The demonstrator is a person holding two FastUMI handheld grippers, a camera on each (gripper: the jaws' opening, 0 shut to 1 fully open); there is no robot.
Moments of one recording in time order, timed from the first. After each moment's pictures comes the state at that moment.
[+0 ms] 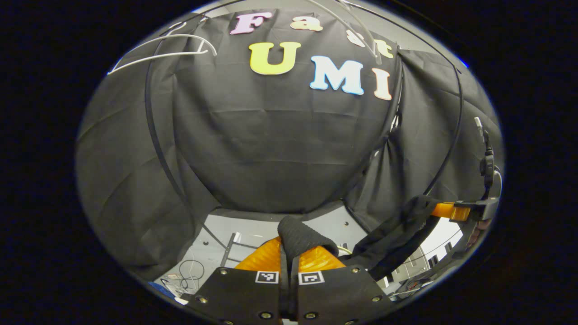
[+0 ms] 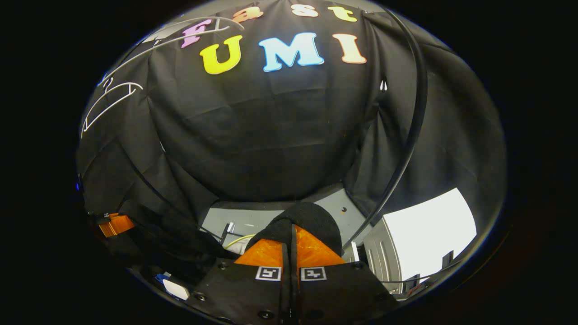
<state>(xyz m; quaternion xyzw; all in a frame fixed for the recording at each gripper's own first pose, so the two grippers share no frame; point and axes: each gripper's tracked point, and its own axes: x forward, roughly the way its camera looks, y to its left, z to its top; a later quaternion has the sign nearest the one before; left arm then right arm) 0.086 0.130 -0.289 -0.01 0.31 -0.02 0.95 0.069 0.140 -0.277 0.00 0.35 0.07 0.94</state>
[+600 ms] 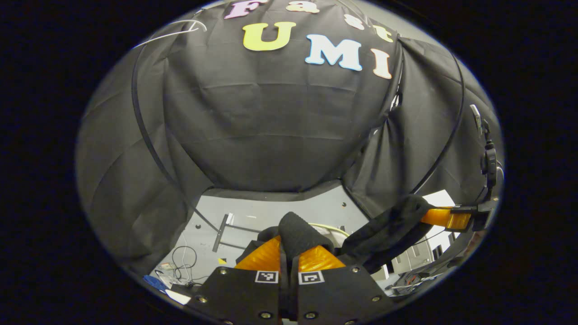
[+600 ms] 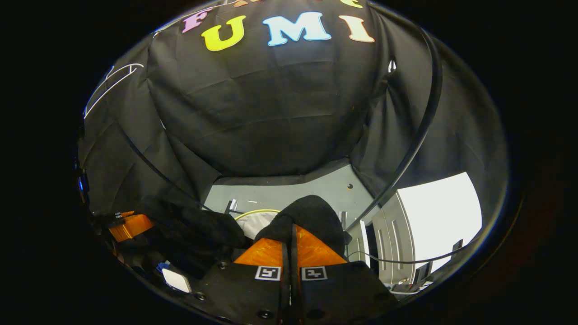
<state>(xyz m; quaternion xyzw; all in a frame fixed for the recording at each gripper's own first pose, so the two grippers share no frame) 0.085 0.112 -0.361 0.00 0.38 0.00 0.93 0.048 0.153 -0.329 -0.01 0.41 0.09 0.91</state>
